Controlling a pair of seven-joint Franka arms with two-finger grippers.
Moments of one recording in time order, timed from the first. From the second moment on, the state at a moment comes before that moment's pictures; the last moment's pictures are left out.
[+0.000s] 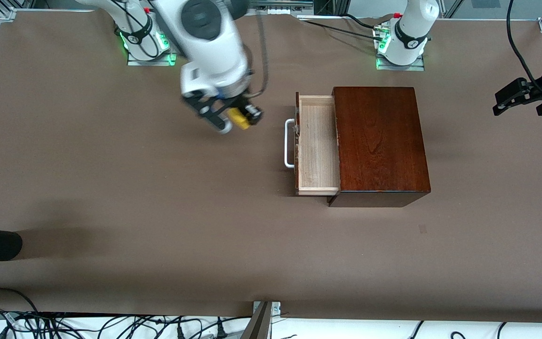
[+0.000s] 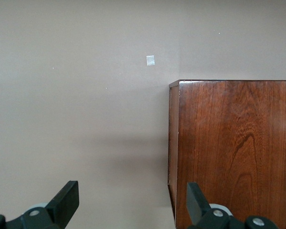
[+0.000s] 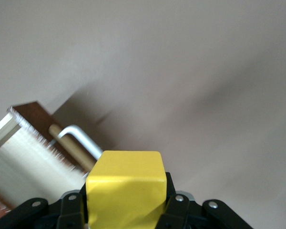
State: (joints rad) left arm -0.14 -0.02 0.15 -1.58 0.02 1.55 -0.01; right arm 0.84 0.40 -0.07 -1.38 0.13 1.81 1.57
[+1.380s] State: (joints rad) left arm -0.14 0.01 0.15 -1.54 0.02 1.57 -0.01; right arm 1.04 0.79 -0.08 -1.24 0.13 2.16 2.38
